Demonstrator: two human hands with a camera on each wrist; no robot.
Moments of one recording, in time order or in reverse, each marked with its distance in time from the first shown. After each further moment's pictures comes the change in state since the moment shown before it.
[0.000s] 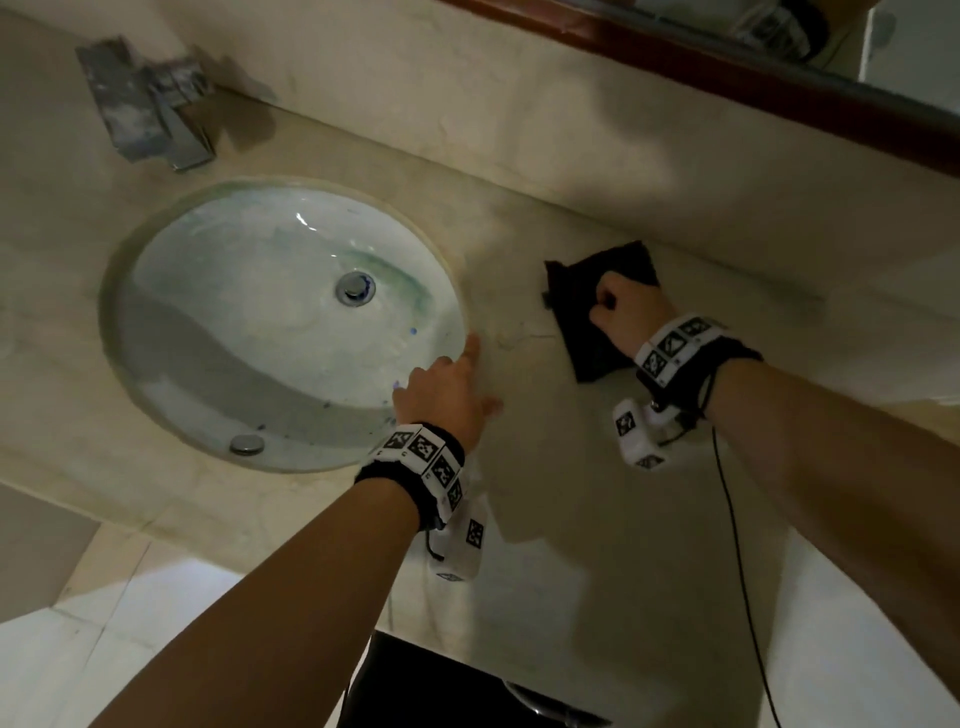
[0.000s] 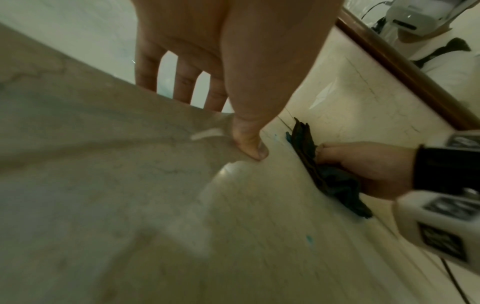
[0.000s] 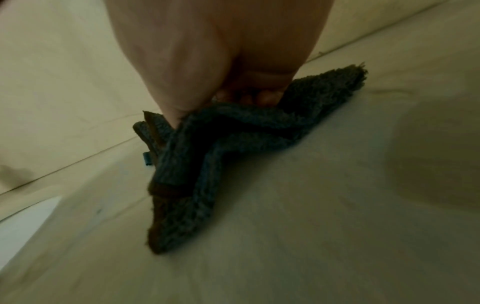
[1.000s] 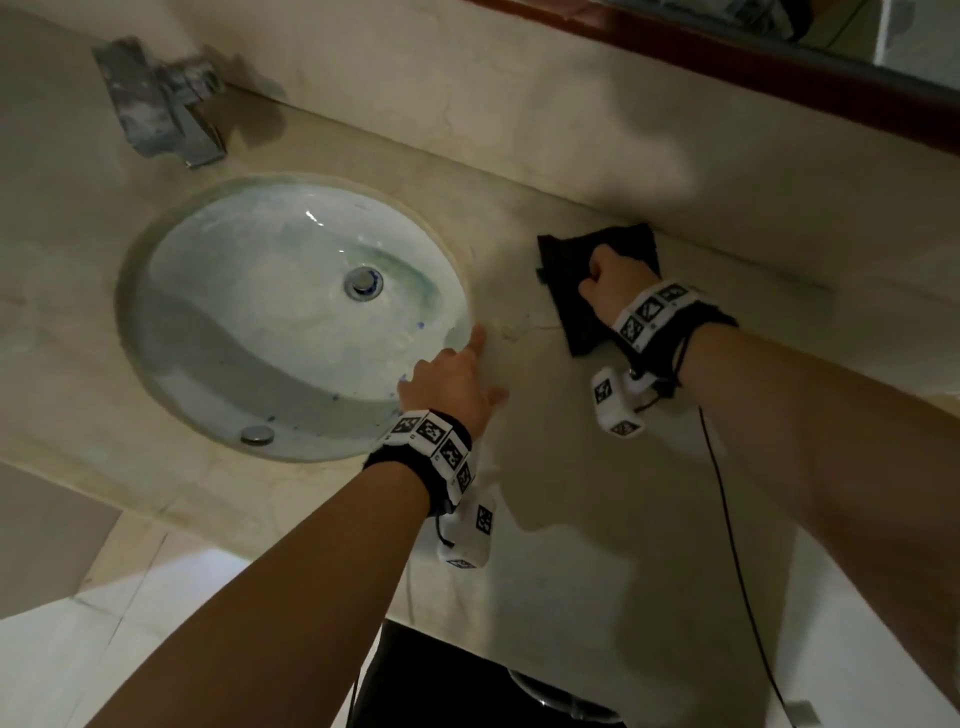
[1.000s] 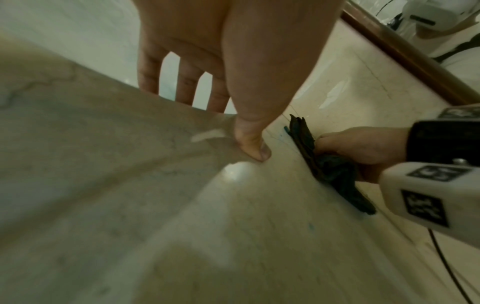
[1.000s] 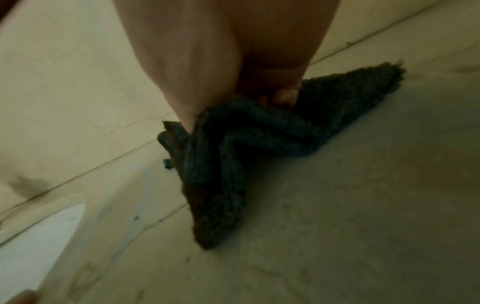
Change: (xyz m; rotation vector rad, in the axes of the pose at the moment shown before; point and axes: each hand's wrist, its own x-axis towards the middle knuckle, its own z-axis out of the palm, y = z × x) left_hand -0.001 0.000 -0.002 -0.014 -0.019 -0.010; right_hand 0.017 -0.022 -0.001 -0.054 -0.016 0.009
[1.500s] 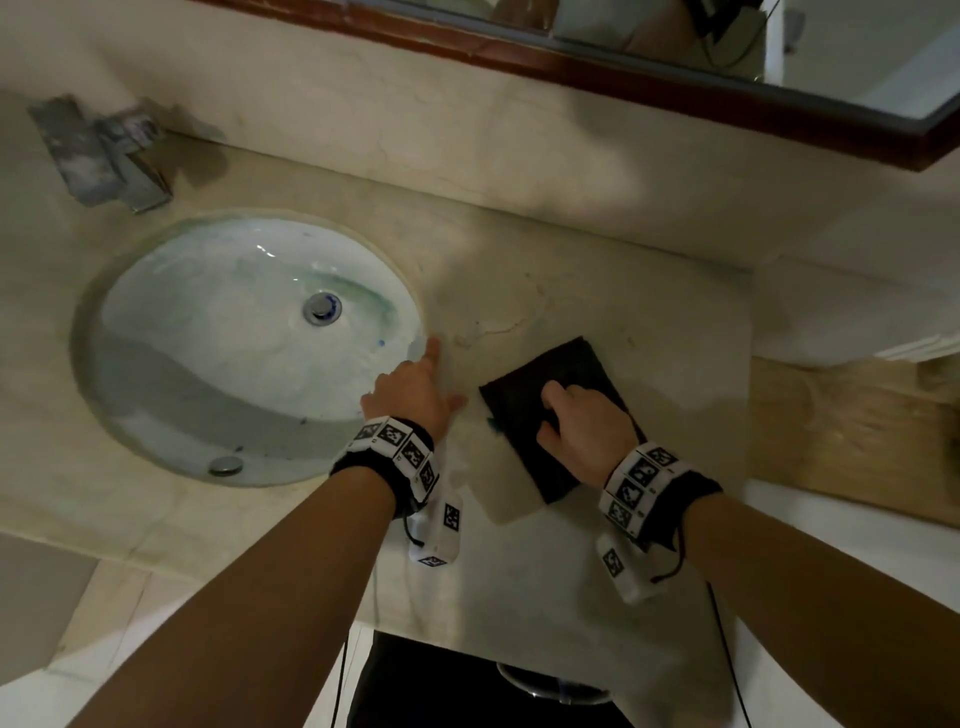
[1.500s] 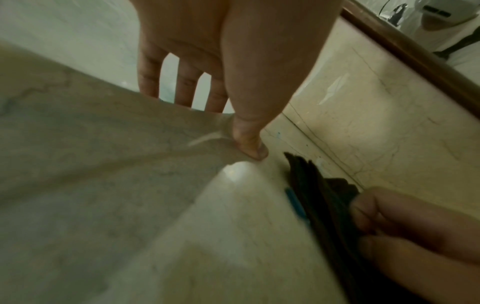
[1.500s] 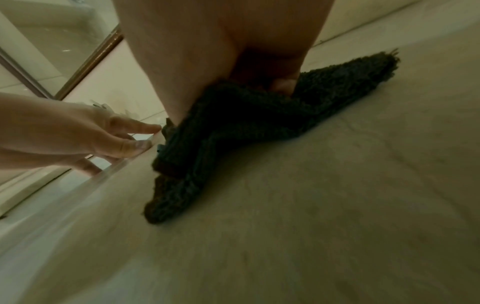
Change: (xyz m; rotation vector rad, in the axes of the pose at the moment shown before) left_hand 0.003 0.002 0.002 0.046 0.008 0.001; right_hand -0.152 0.032 0.064 -0.102 0.000 -0.167
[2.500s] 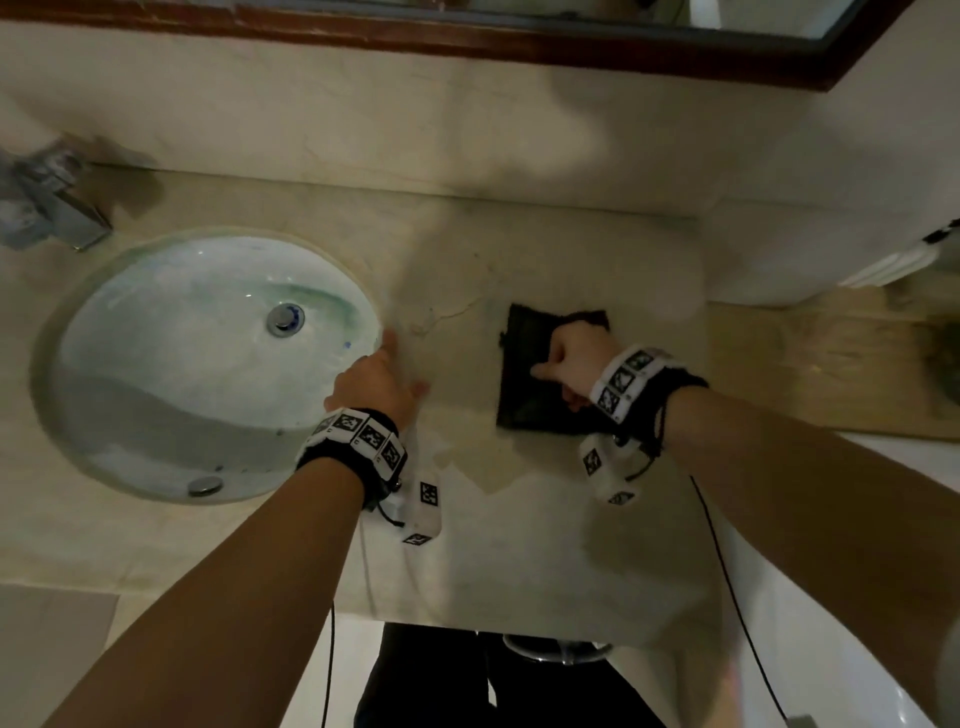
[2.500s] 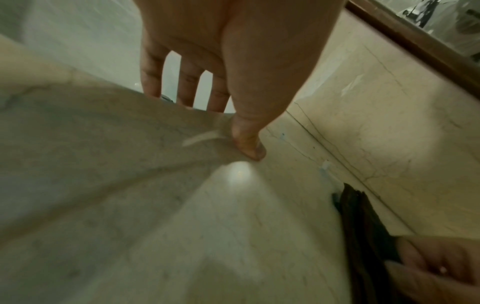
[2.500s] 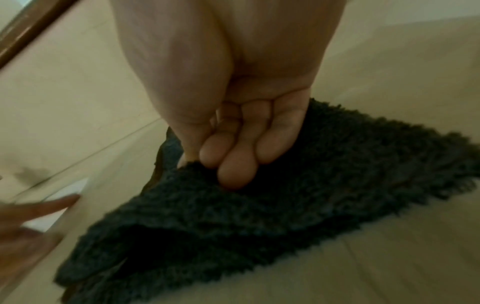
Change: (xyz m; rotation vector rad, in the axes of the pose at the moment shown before) left_hand 0.023 -0.012 0.019 0.005 0.025 0.033; right_hand 0.009 0.032 -0.049 0.494 -0.157 0.374
